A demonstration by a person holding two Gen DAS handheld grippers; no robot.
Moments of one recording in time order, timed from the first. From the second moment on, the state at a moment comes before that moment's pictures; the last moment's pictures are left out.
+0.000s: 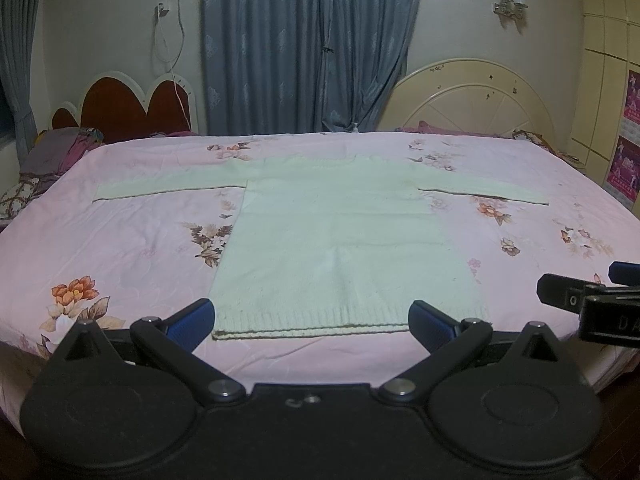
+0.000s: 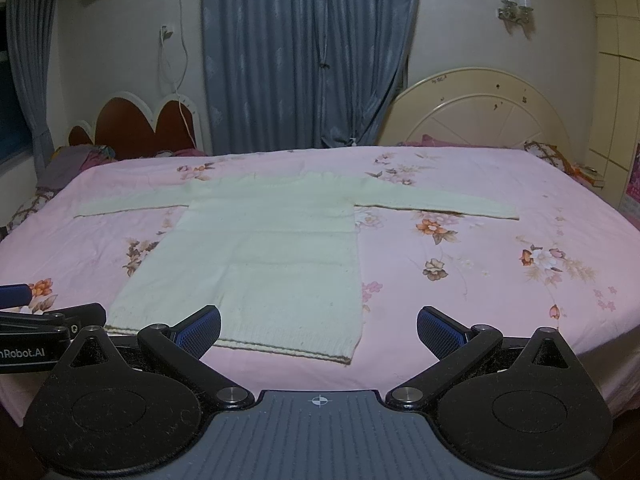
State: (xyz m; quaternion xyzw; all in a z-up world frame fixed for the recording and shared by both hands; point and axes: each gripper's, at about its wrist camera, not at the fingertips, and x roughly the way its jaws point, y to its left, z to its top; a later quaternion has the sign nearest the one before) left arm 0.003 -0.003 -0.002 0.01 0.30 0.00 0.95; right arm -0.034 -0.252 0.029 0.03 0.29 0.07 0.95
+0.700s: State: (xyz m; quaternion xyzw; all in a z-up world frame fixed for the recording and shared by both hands) left arm 0.010 0.006 -0.004 0.01 0.31 0.00 0.95; right arm -0.028 -0.242 0.023 0.03 0.30 0.07 0.95
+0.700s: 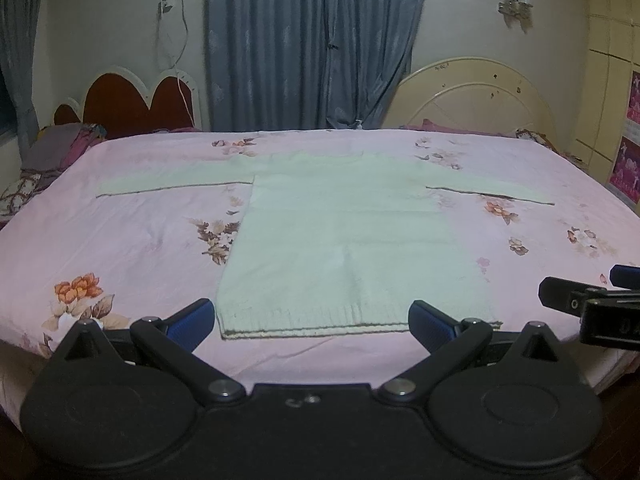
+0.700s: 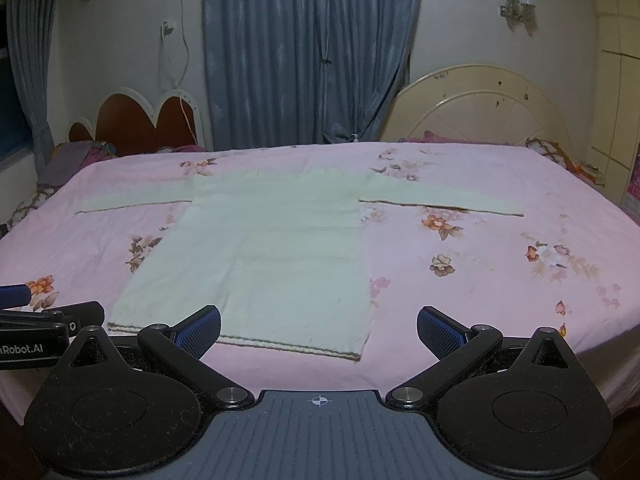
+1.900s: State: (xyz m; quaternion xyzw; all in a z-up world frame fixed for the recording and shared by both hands) left arm 0.276 0.001 -0.030 0.00 0.33 -0.12 0.94; right arm 0.231 -0.303 0.004 0.04 0.31 -0.09 0.95
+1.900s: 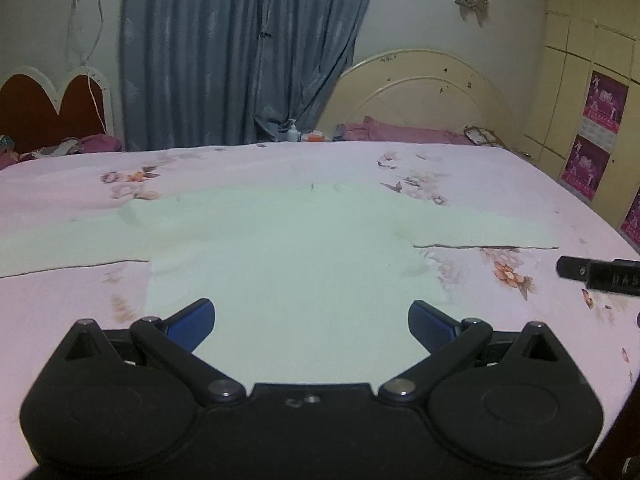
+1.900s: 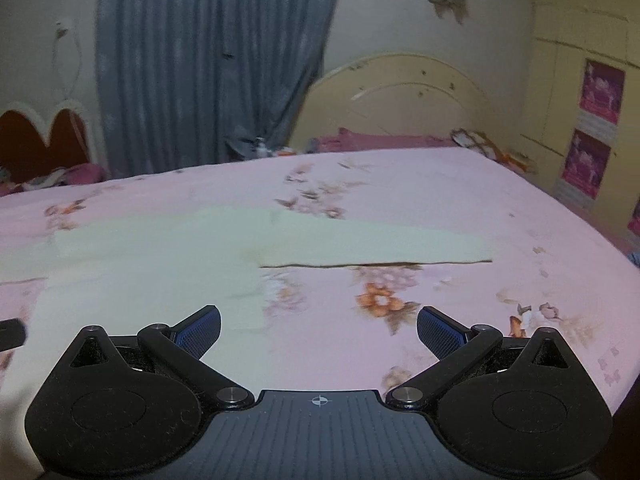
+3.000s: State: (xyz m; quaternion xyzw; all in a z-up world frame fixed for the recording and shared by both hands) left arm 0.452 -0.118 -0.092 0.04 0.40 -0.04 0.91; right arm 0.386 -0.612 -0.128 0.30 0.32 -0.19 0.88
